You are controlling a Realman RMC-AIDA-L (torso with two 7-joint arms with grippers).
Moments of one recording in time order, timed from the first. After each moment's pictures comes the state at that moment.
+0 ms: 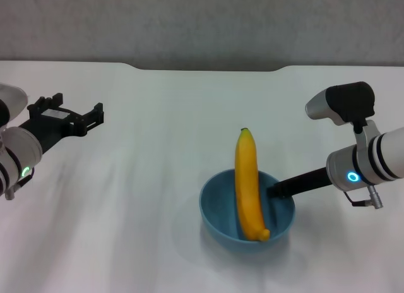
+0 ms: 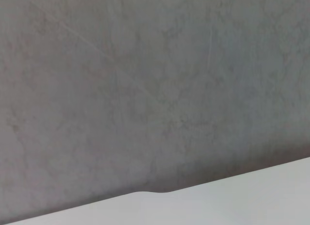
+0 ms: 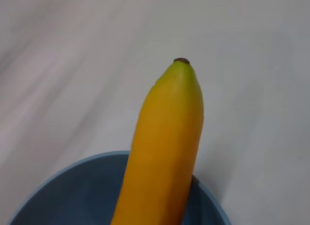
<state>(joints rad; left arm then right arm) -0.30 -2.03 -1.53 -0.94 0.96 -0.23 1.97 1.01 2.02 -0.44 -0.11 -2.78 -0.85 2.06</state>
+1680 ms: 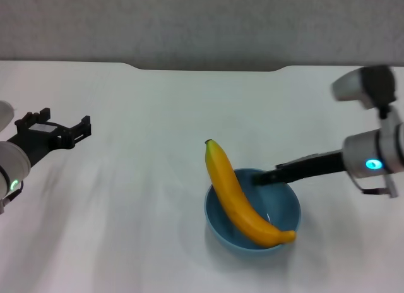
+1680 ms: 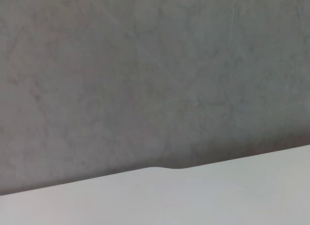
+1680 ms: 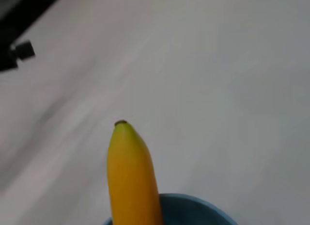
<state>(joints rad) -0.27 -2.03 -1.55 -0.91 0.93 -0.23 1.97 0.94 2.02 -0.44 -0.27 -2.61 -1.08 1.92</state>
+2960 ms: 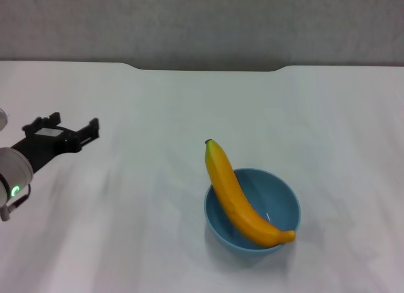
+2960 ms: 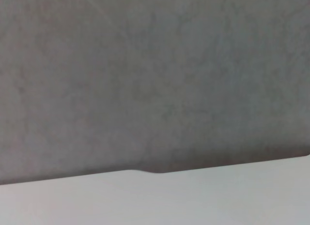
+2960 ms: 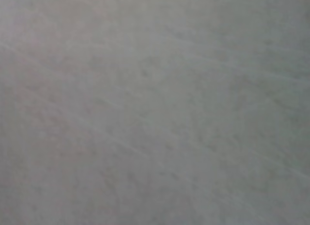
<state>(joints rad) -0.27 -2.03 -1.58 -0.86 0.88 -0.38 1.97 0.40 2.02 -0.43 -0.02 -1.11 -1.48 0.69</state>
